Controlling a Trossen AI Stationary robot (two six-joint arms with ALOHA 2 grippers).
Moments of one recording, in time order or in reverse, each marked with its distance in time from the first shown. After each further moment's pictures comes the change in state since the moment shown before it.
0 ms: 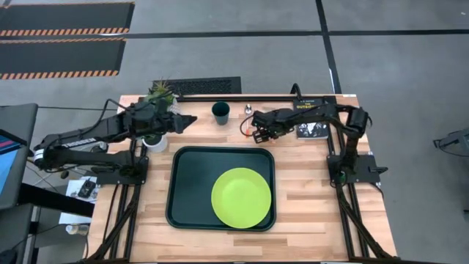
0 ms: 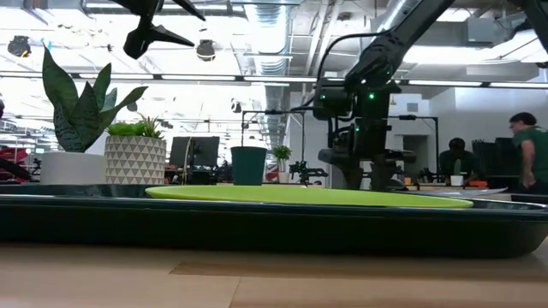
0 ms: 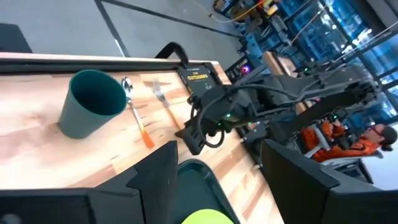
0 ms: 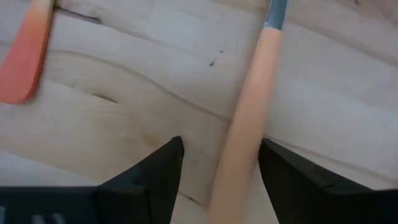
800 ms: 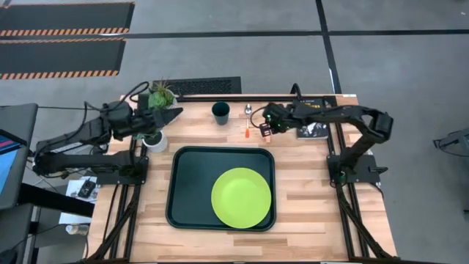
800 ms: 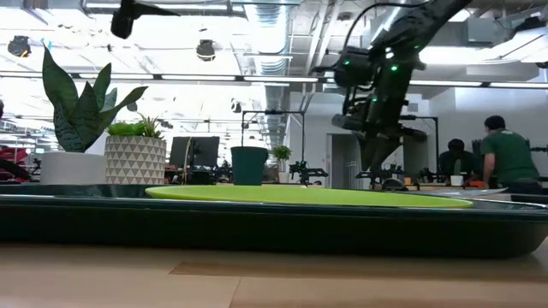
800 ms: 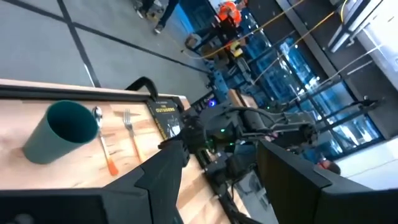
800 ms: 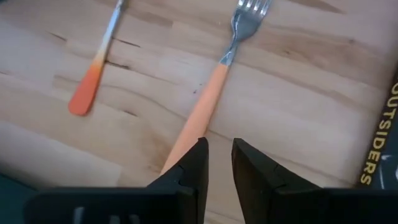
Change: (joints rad) left arm 0.004 -0.158 0.001 0.032 -0.036 -0.061; right arm -0.040 -0.249 -0.092 0.036 0.023 -0.056
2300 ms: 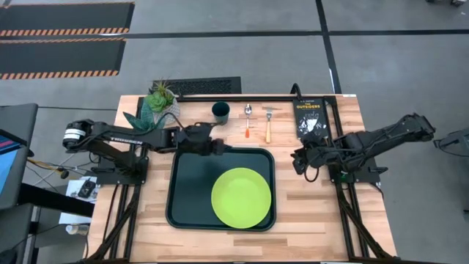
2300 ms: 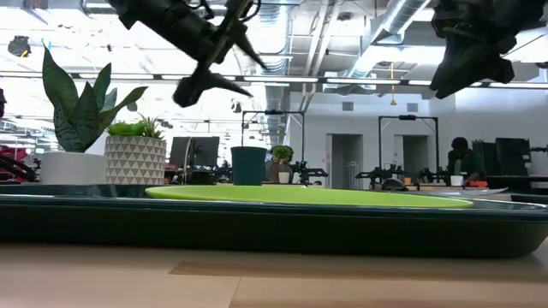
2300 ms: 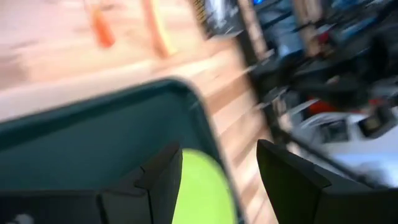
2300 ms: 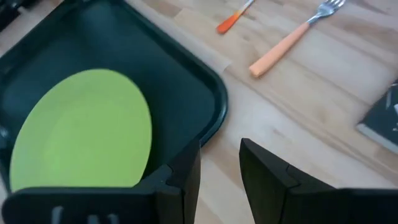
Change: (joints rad) left arm -0.196 0.706 0.000 0.345 0.105 -0.204; right arm 0.708 -0.715 -0.235 -0.231 0.274 0.242
